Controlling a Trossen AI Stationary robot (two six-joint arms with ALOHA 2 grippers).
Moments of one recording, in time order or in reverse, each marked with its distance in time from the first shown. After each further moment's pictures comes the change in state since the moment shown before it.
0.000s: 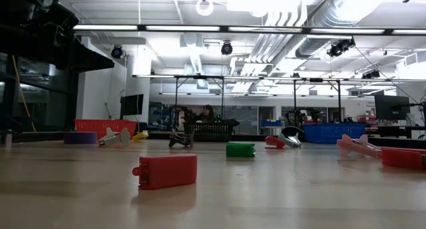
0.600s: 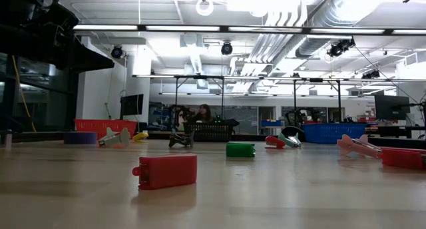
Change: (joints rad) left arm 0.000 0.000 0.000 0.000 0.000 0.000; right arm -0.004 0.027 0.000 0.003 -0.004 -0.005
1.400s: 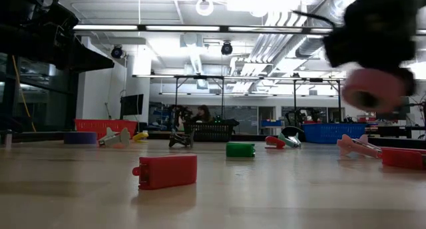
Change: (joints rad) left arm 0.000 0.000 0.000 0.000 0.000 0.000; right arm -0.679 -0.225 0.026 0.020 0.079 -0.674
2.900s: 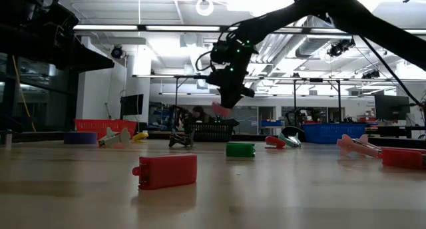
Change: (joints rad) left arm 0.000 0.000 0.000 0.000 0.000 0.000; right arm -0.888 1.104 1.509 -0.509 0.035 -1.002
